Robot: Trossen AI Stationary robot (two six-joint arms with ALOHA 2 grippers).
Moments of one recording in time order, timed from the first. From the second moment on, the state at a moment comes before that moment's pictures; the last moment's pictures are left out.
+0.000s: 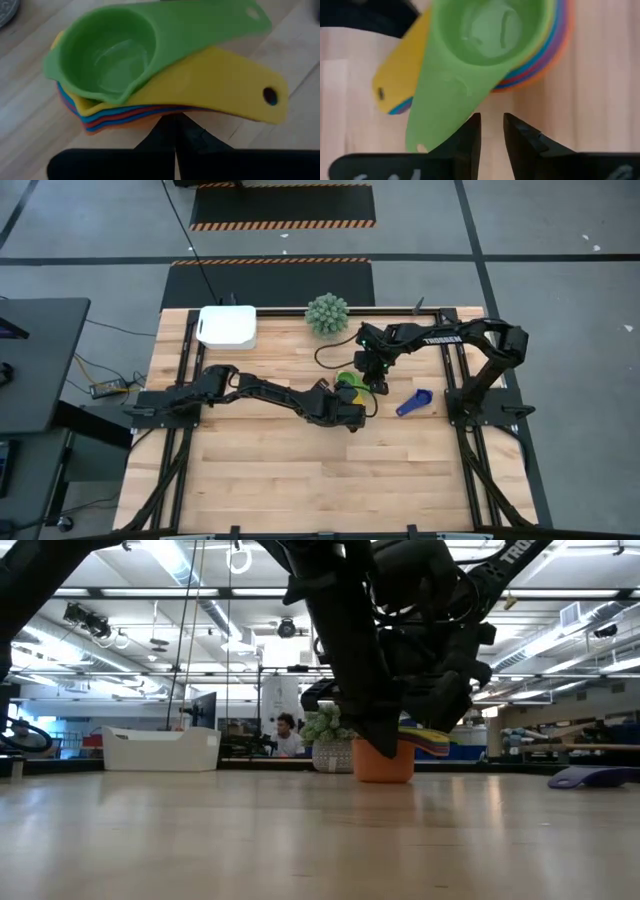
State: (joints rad) left arm -0.13 2.29 1.76 -0.58 -0.61 -0.75; right arm -0.43 1.63 0.95 -0.57 -0.40 -0.31
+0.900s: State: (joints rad) left arm -0.18 2.28 1.80 -0.77 -0.59 -0.70; right arm -0.36 1.63 0.98 -0.76 -0.22 -0.42
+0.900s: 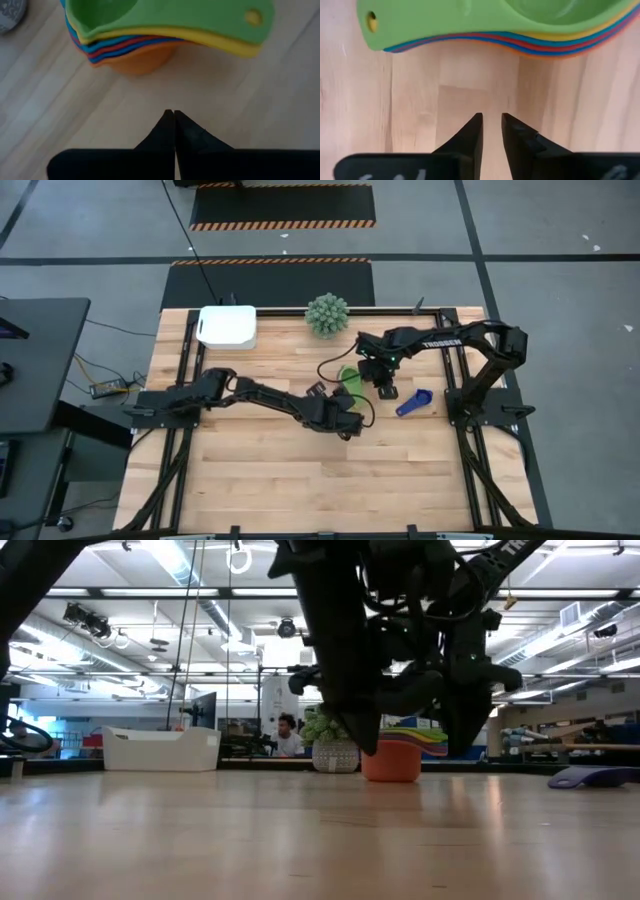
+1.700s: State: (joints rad) left arm -0.34 2.12 1.82 -1.28 -0.78 -1.01; right arm -0.27 1.58 1.35 -1.54 -0.11 -0.42
